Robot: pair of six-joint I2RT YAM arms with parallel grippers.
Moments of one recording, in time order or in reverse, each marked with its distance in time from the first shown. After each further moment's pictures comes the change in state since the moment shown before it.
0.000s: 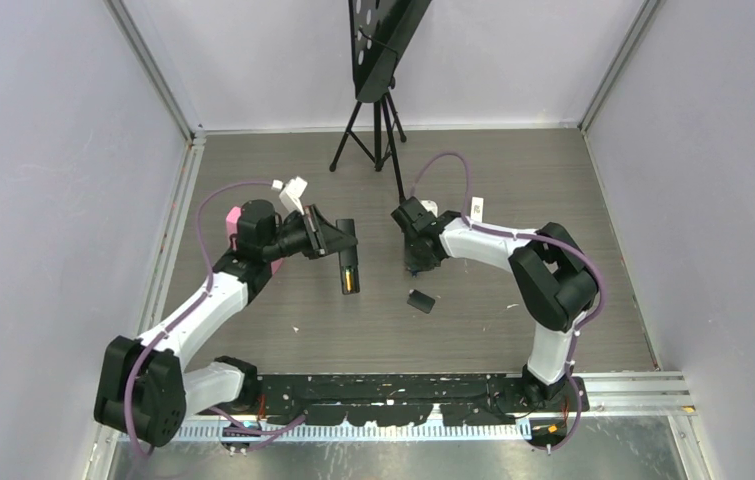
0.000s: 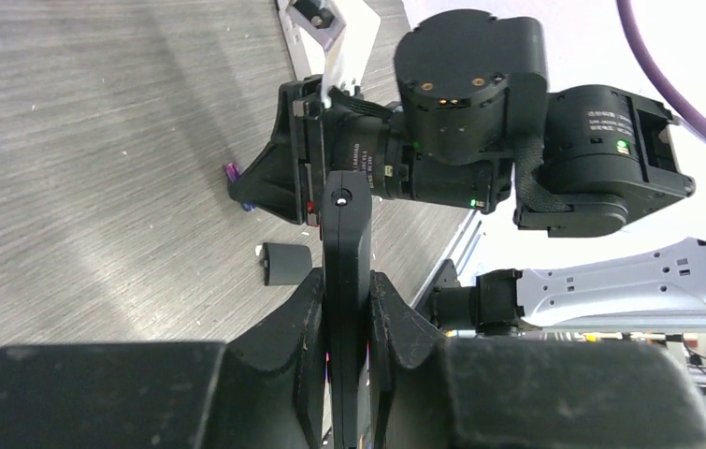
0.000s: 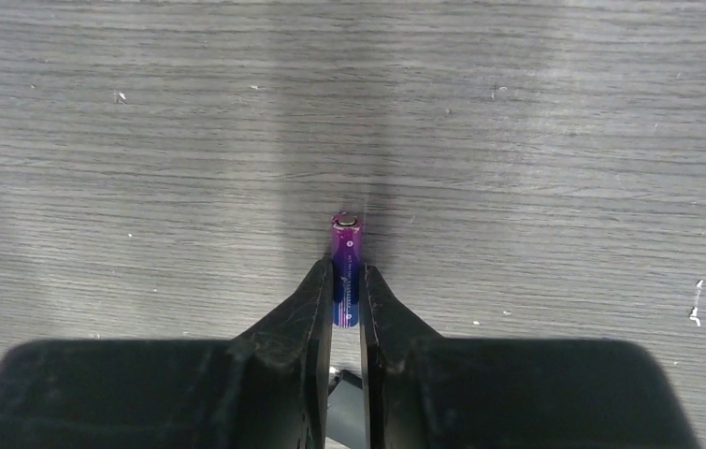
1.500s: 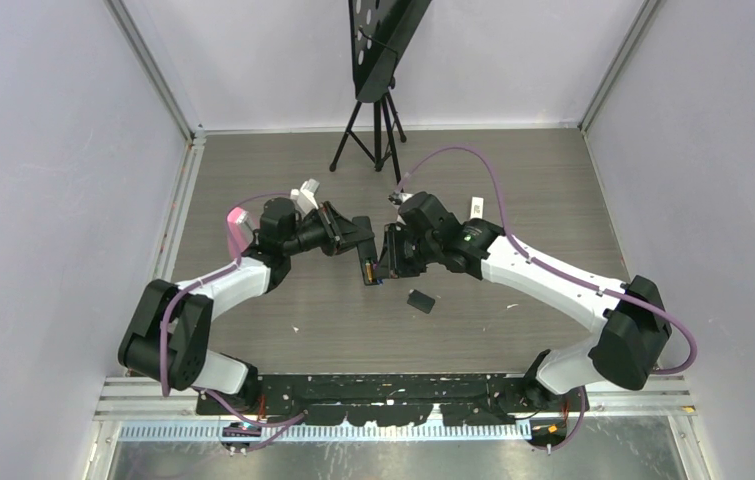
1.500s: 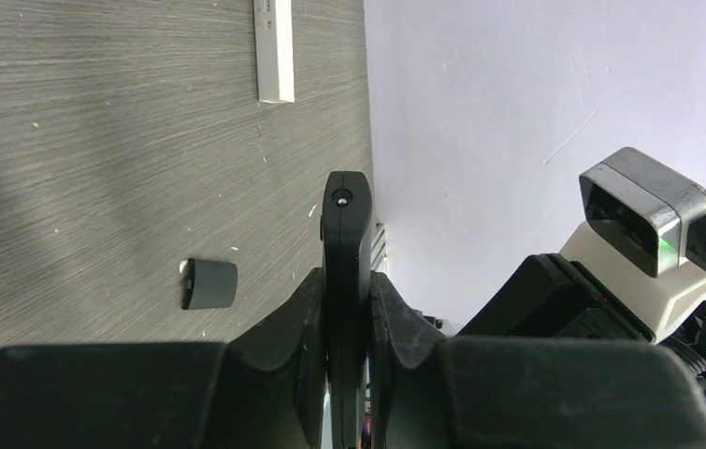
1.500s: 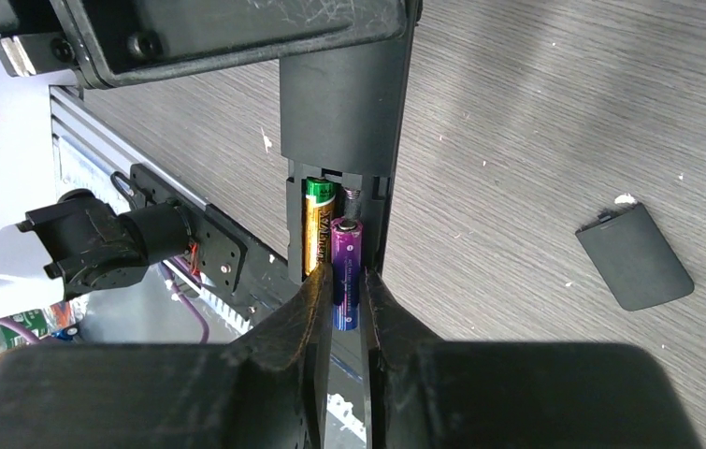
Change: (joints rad) left arm -0.049 0.288 0.001 0.301 0.008 -0.393; right arm 0.157 -0.417 0.001 -0.044 -0.346 0.076
